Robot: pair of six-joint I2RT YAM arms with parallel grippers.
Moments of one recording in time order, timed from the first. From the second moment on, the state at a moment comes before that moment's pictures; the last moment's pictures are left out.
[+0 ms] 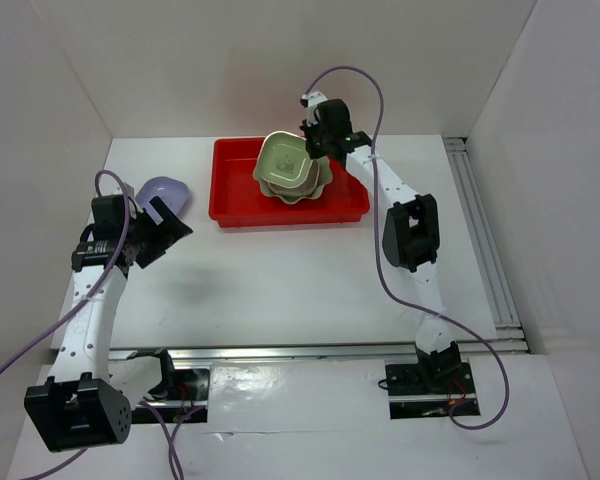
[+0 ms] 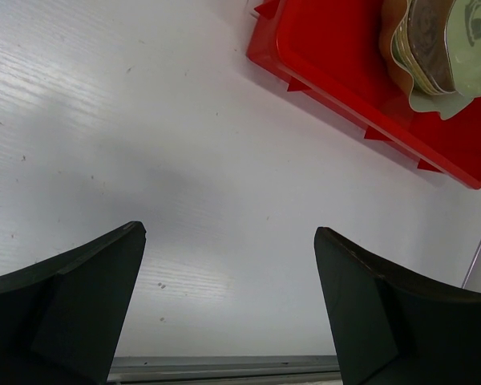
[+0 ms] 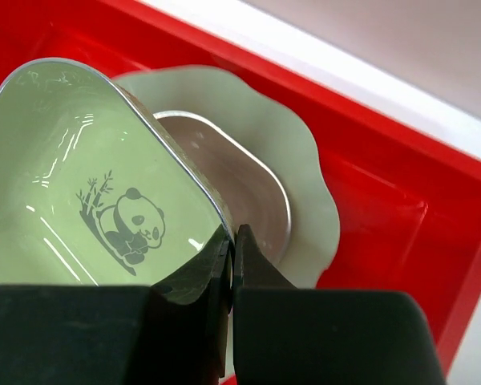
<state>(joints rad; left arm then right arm) 0.16 1.02 0.94 -0.70 0.22 -0.58 0.39 2.36 2.23 -0.41 -0.08 -0.05</state>
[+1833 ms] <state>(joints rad) 0.23 1.74 1.43 -0.76 -0.08 -0.91 0.83 1.31 1.14 -0.05 0.07 0.24</state>
